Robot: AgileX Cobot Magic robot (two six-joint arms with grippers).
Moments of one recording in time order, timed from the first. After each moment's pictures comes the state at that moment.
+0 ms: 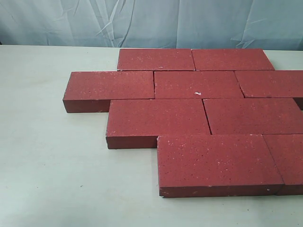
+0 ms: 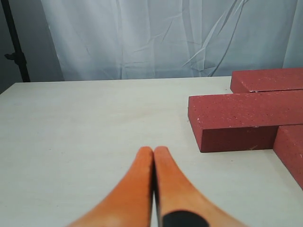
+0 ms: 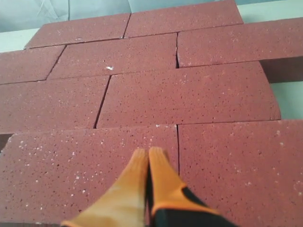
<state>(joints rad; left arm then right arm) -0.02 0.01 0.00 -0.05 0.24 0.04 0.13 0.22 -0.15 0.16 0.49 0.05</state>
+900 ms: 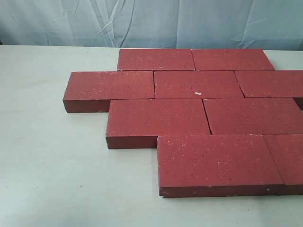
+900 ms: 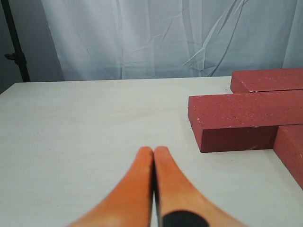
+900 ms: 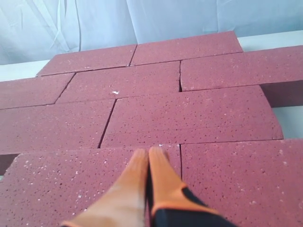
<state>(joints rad) -0.02 0.01 0.00 -0.05 0.24 0.04 0.13 0.01 -0.06 0.17 0.44 0.05</state>
